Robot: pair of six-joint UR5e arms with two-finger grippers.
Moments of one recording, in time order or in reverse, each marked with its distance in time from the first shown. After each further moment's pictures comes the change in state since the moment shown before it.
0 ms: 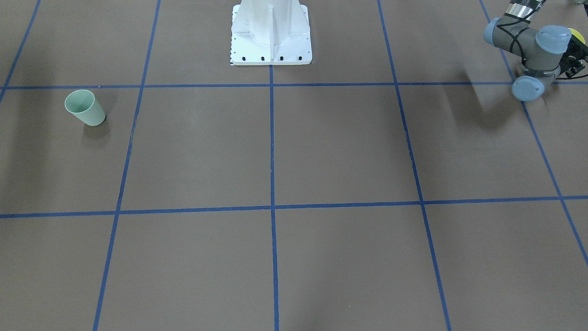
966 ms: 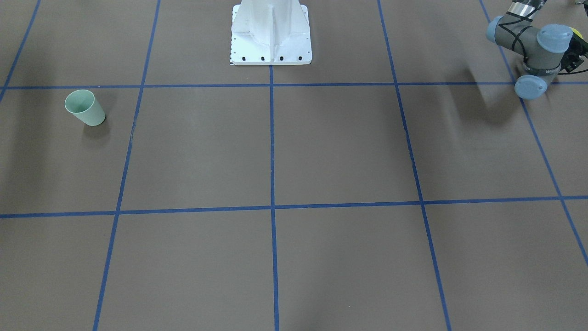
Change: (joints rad) left arm 0.019 0.017 0.030 0.003 -0.066 0.005; right arm 0.000 0.000 0.000 -0.005 0.001 0.000
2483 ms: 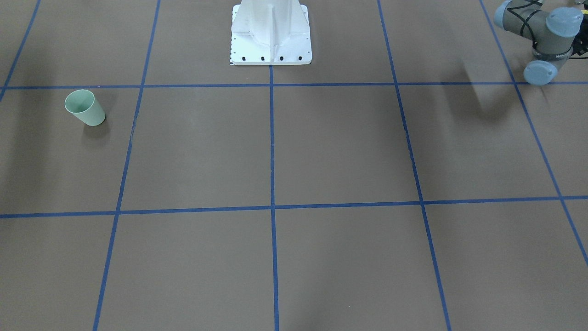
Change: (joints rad) left arm 0.012 0.132 -0.174 0.091 0.038 0.138; right arm 0.001 -0.002 0.005 -0.002 -0.001 0.000
